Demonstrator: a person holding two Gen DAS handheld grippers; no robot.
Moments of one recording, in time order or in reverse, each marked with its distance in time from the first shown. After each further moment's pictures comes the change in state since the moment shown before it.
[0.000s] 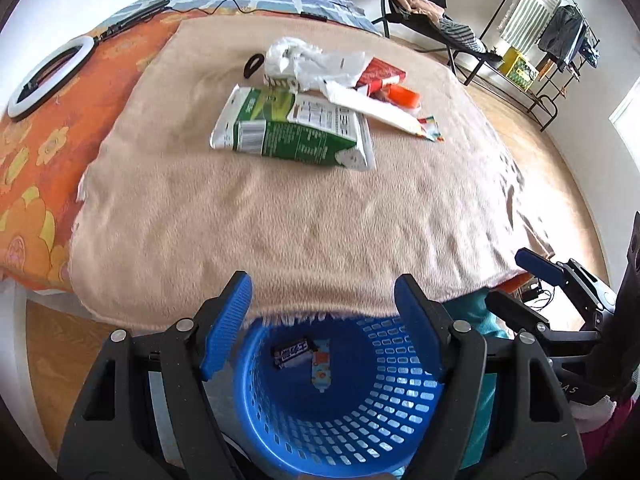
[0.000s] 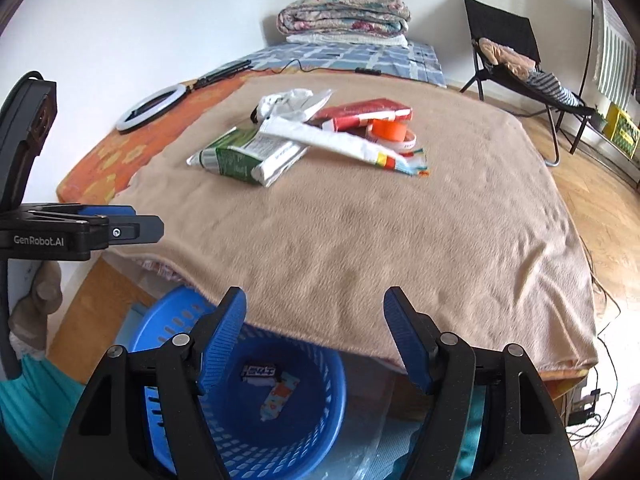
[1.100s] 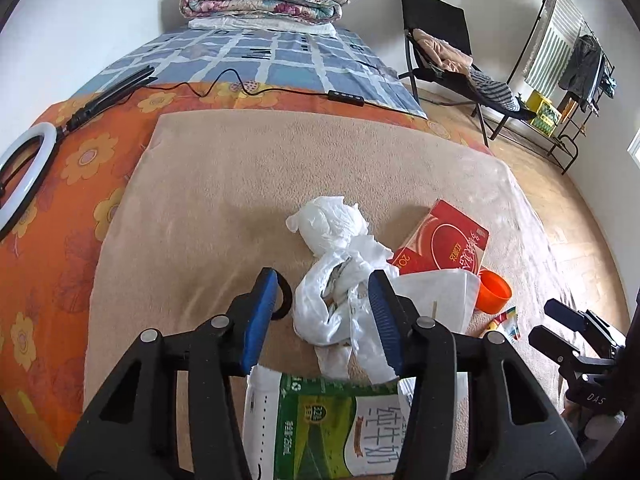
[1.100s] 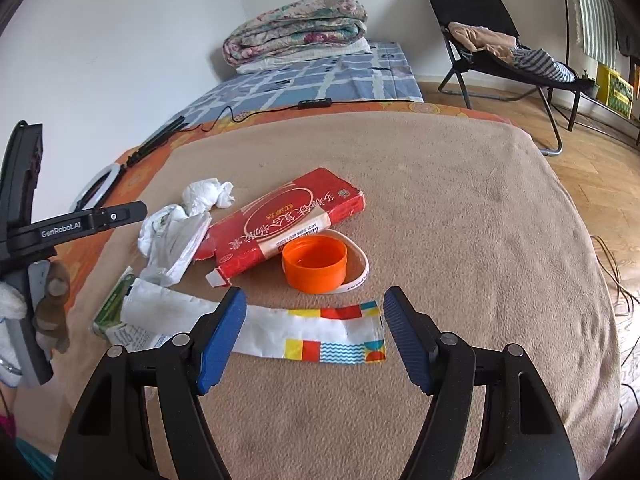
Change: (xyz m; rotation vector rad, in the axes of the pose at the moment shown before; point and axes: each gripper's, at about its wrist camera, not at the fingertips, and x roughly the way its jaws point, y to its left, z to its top) left arm 0.103 0.041 0.207 -0.002 -0.155 0.067; right arm 0.120 -0.101 0.133 0.181 -0.048 0.025
